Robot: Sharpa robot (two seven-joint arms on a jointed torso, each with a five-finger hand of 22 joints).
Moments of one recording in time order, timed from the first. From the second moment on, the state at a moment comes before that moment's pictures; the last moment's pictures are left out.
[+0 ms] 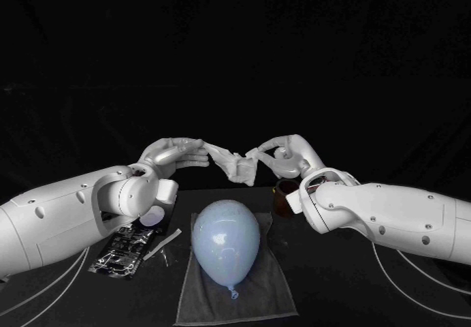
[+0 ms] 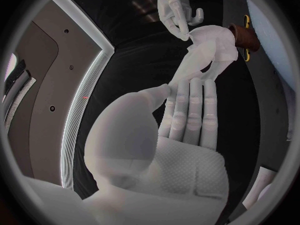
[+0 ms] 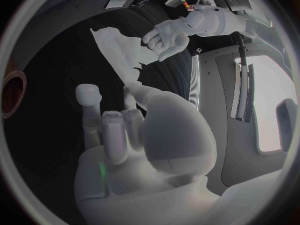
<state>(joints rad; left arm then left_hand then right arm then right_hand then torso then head) 1.32 -0.71 -0.05 1.33 0.04 -0.22 0.27 1.35 -0.07 0.61 0.07 0.04 0.96 0.14 0.49 0.38 1.23 0.09 0.19 0.09 1.02 0.07 0.44 0.35 0.17 0.86 0.20 0.52 0.34 1.33 -0.77 -0.15 1.56 -0.70 -0.86 0.11 1.33 -0.03 0.56 0.08 0.04 1.00 0.09 0.38 0.43 1.46 0.02 1.47 1.31 1.47 -0.03 1.54 1.31 0.13 1.17 0.08 0.80 1.31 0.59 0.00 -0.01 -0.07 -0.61</state>
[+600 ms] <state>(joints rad) 1.33 -0.71 -0.03 1.26 0.04 -0.18 0.25 1.34 -0.07 0.64 0.04 0.05 0.93 0.15 0.49 0.45 1.22 0.10 0.13 0.07 1.01 0.08 0.34 0.33 0.17 0.83 0.21 0.49 0.32 1.34 -0.79 -0.14 1.52 -0.58 -0.85 0.22 1.33 -0.03 0.56 0.08 0.05 1.00 0.10 0.38 0.43 1.46 0.02 1.47 1.31 1.46 -0.03 1.54 1.31 0.14 1.17 0.08 0.80 1.31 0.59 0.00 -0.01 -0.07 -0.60</state>
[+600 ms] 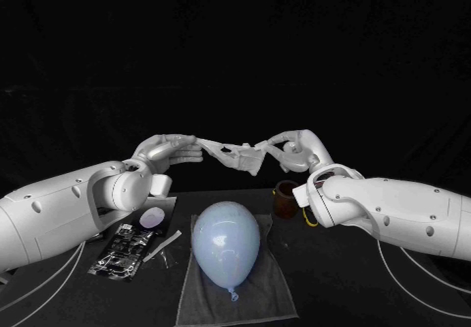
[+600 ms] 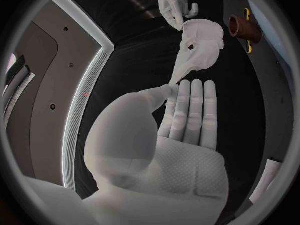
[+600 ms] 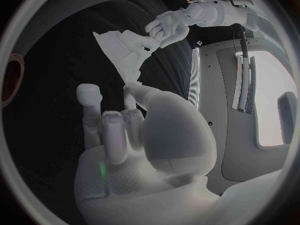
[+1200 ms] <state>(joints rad) 1.34 -0.69 -0.03 1.26 0.04 -0.15 0.24 1.34 -0.07 0.65 0.05 0.05 0.93 0.16 0.49 0.47 1.22 0.10 0.11 0.07 1.01 0.08 0.33 0.32 0.17 0.83 0.21 0.49 0.32 1.34 -0.76 -0.14 1.46 -0.55 -0.81 0.23 1.33 -0.03 0.56 0.08 0.05 1.00 0.10 0.38 0.43 1.46 0.02 1.46 1.31 1.46 -0.03 1.54 1.31 0.14 1.17 0.08 0.78 1.31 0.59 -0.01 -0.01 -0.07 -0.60</state>
